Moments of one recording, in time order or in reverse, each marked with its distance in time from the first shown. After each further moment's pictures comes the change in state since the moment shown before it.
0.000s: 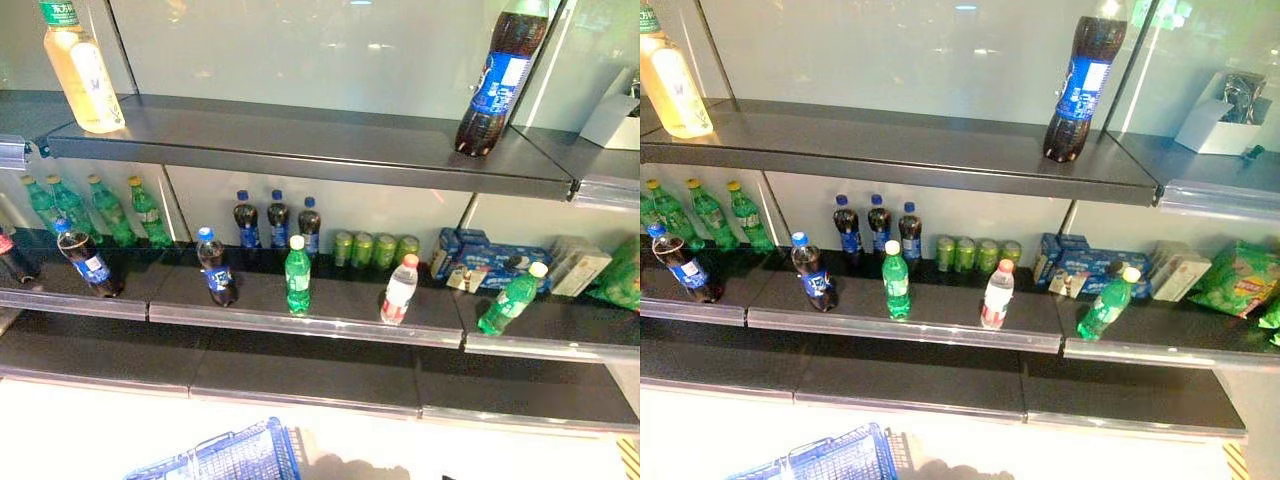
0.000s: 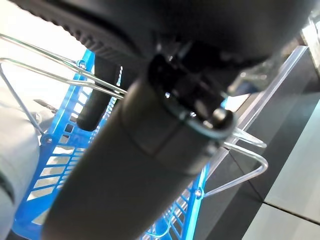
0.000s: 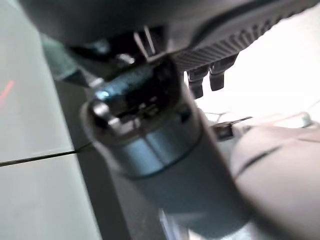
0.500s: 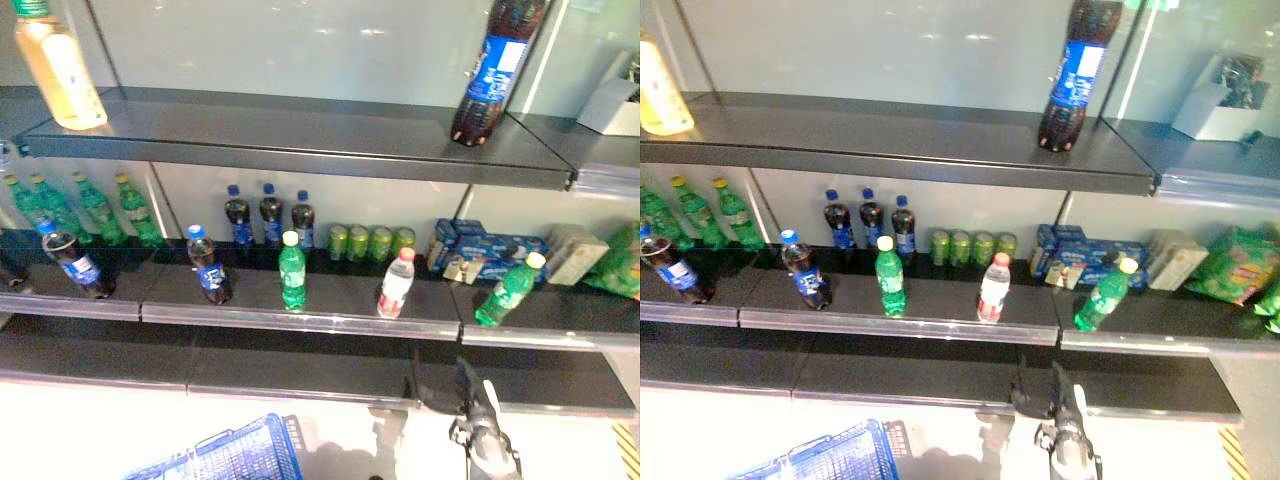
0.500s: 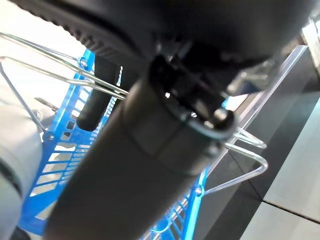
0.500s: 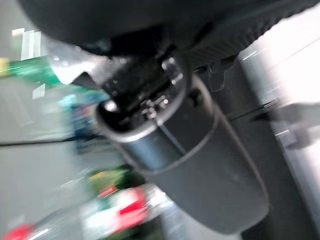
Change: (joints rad) left arm 0.077 -0.020 0.058 -0.104 0.000 0.000 0.004; right arm 0.137 -0.096 0.026 -0.900 -0.068 -0.009 -0.218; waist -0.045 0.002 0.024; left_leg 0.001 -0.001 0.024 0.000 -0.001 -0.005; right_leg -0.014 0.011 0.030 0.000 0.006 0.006
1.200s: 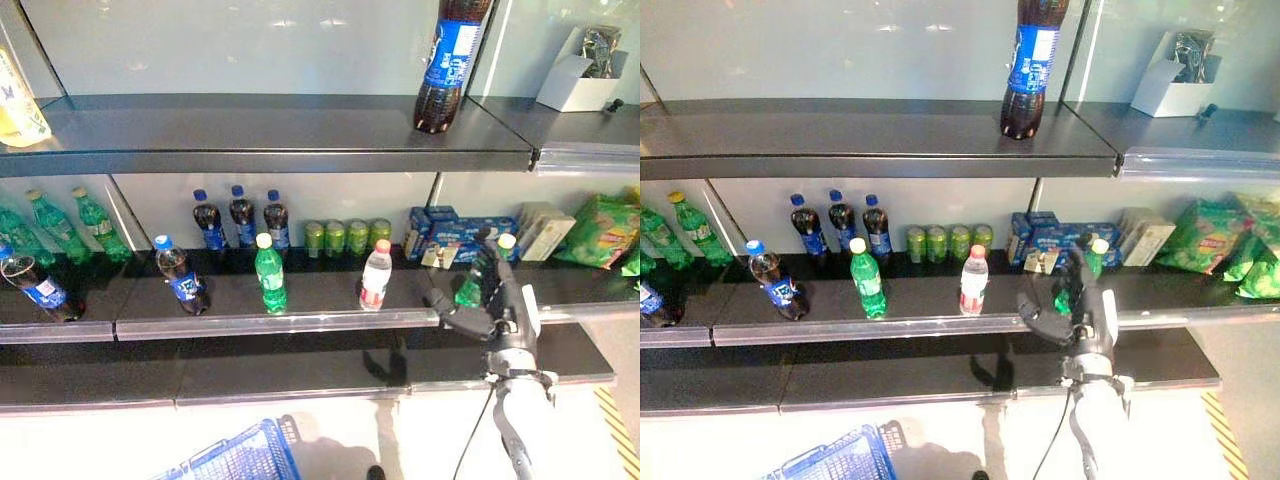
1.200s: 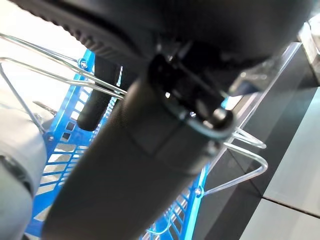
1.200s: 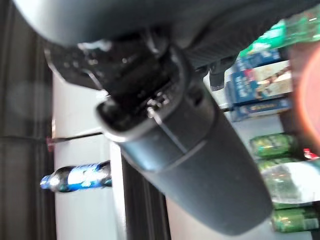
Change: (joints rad) left arm 0.038 -0.038 0.037 0.023 0.000 -0.052 -0.003; right arm 0.002 -0.118 -0.109 -0.436 0.049 -0.154 0.036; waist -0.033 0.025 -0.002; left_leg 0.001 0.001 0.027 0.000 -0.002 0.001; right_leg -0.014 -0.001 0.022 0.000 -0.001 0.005
